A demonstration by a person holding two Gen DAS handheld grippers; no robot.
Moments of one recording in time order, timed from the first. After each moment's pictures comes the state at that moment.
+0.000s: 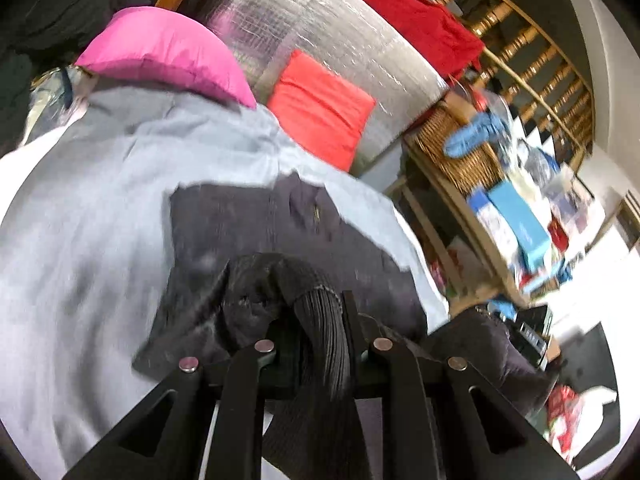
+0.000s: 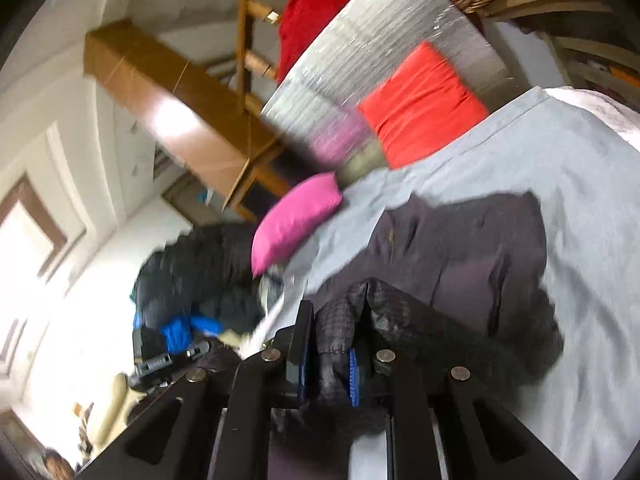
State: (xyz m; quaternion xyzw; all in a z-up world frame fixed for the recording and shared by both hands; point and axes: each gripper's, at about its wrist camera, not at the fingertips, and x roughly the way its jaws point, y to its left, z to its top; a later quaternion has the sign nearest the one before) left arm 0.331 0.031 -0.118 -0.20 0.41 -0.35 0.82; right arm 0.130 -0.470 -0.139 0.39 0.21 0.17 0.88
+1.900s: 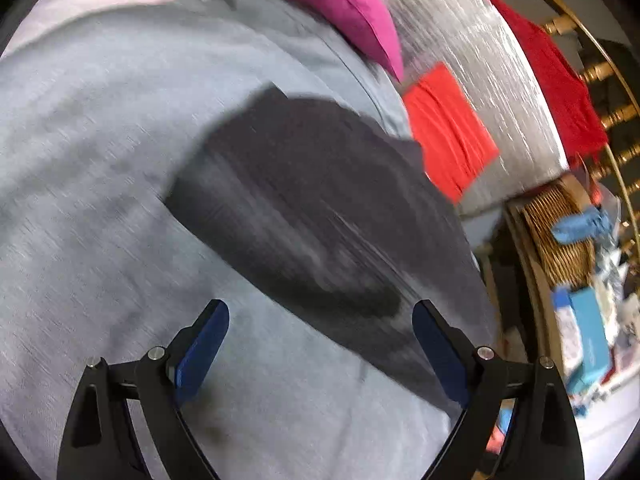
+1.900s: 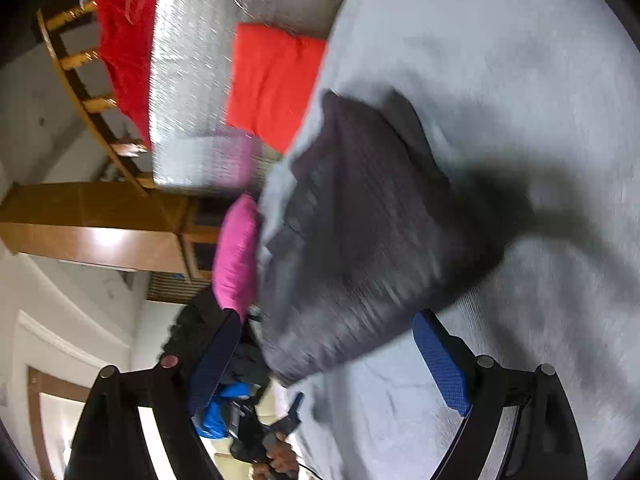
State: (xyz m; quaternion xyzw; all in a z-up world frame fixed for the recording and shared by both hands) left arm 0.357 -0.011 -0.262 -0.34 0.44 -0.14 0.82; right arm 0.178 -0.540 -0.259 0.62 0.30 0.09 0.72
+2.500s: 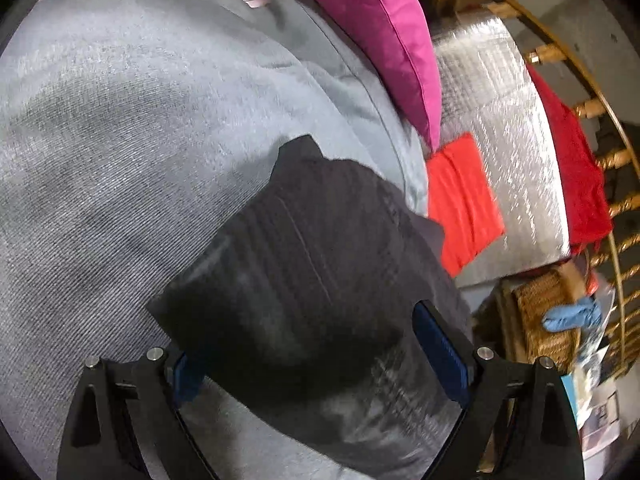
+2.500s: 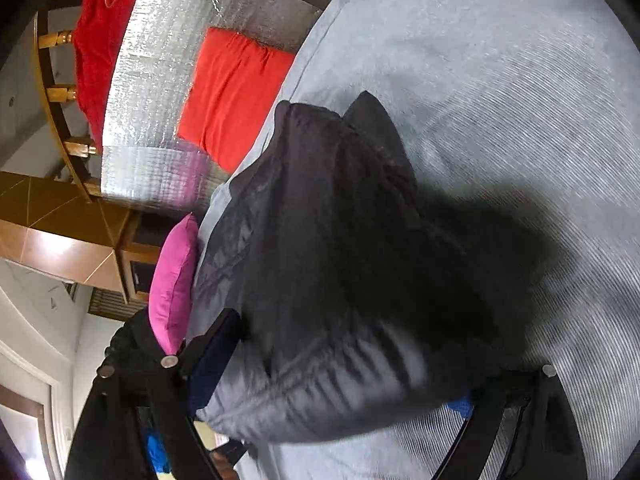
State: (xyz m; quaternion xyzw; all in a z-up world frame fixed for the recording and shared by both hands) left arm 0.402 -0.001 -0.287 -0.46 0.39 -0.11 0.79; right arm 0.248 -0.532 -0.277 0.57 0.31 -0.01 0.76
